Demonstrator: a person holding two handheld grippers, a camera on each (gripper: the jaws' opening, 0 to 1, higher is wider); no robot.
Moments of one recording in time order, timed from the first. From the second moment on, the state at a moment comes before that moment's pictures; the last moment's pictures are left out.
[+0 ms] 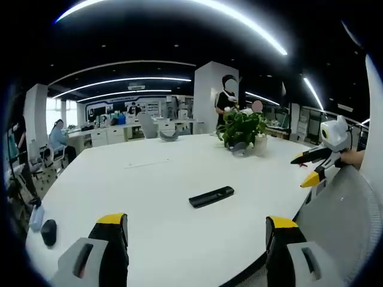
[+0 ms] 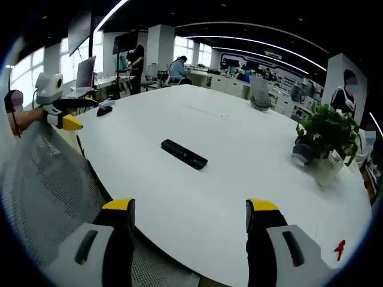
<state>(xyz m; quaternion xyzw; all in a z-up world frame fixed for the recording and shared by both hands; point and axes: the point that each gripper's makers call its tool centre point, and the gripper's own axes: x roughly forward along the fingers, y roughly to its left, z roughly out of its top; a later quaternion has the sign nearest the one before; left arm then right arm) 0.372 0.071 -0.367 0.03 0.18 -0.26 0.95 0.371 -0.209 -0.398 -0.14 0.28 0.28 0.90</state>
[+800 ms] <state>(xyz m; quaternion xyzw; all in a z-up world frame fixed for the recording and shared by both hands) 0.373 0.072 -0.368 0.03 0.18 -0.26 0.95 0.371 -0.209 -0.399 -0.14 0.29 0.28 0.90</state>
